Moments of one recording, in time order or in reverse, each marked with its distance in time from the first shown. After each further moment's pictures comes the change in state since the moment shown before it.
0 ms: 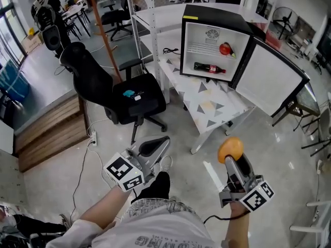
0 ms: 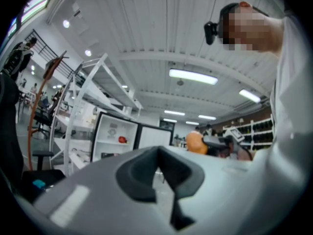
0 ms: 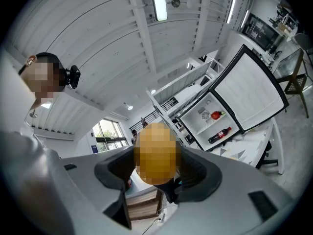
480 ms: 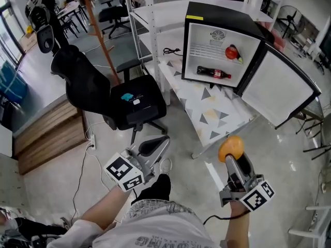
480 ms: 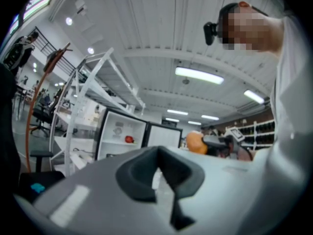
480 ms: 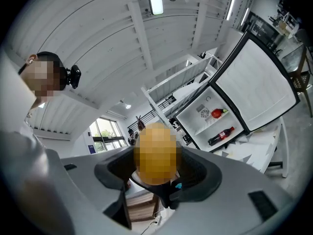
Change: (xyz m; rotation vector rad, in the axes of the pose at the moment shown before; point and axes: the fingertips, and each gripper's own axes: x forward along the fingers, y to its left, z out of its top) left arm 0.051 0.087 -0.007 -0.019 0.009 0.013; right arm 0.086 -0.055 0.010 0.004 0.015 -0.011
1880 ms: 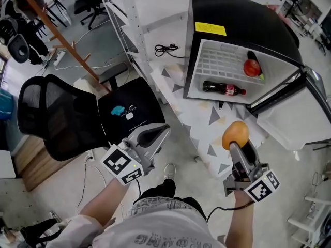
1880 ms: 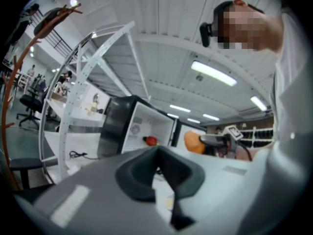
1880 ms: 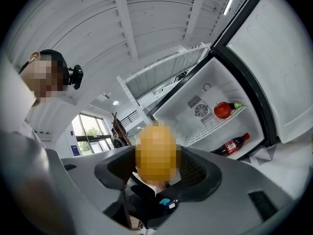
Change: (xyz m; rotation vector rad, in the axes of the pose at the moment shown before) left arm 0.165 0.267 0.015 -0.078 0.083 -0.066; right arm 0.267 -0.146 0.050 0.023 0.044 -0.129
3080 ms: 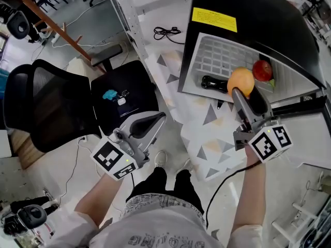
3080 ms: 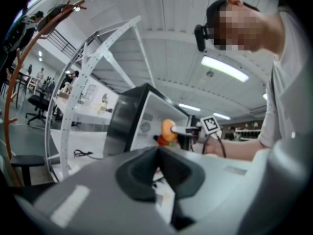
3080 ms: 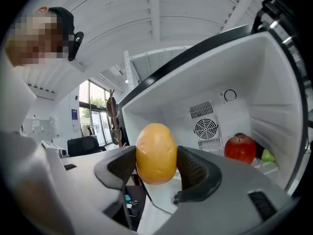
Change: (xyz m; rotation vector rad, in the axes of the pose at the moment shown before) left arm 0.064 0.040 -0.014 -0.017 0.009 0.111; right arm 0.152 -0.105 0.071 -0.368 0.126 0.018
